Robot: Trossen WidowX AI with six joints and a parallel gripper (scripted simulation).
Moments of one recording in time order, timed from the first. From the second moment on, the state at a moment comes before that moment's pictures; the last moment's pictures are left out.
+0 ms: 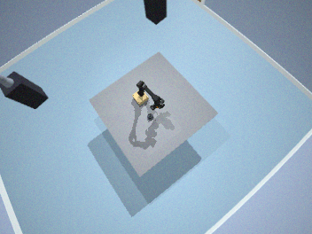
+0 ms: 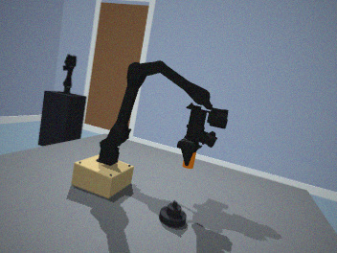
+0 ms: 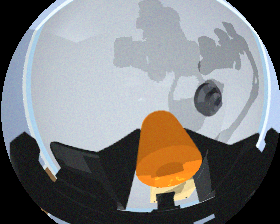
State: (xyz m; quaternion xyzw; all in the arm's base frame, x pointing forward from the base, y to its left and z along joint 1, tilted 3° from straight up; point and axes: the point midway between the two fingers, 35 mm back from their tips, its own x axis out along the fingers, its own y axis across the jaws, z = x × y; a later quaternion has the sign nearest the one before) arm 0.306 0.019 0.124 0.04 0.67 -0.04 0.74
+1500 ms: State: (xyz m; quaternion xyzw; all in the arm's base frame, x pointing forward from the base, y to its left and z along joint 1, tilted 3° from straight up) arm 0.313 -0.092 0.094 0.04 0.67 -0.05 0.74
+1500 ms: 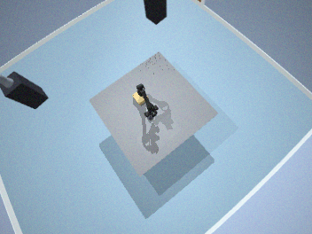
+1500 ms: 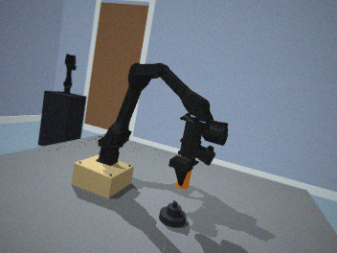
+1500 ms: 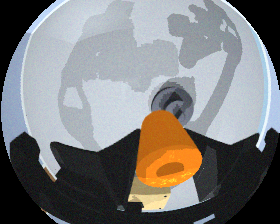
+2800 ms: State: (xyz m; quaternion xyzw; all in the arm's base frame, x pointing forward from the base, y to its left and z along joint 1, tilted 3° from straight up) arm 0.310 -0.128 0.058 0.04 0.67 -0.05 0.74
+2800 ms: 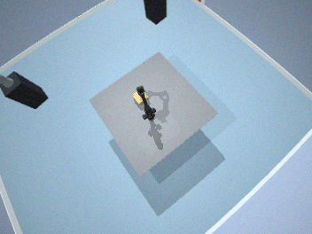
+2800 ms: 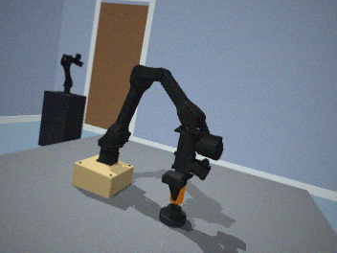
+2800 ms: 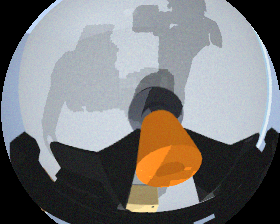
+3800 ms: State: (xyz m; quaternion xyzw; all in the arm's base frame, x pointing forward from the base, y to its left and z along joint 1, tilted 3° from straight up) arm 0.309 -0.129 0.059 -0.01 0.68 0.01 0.74
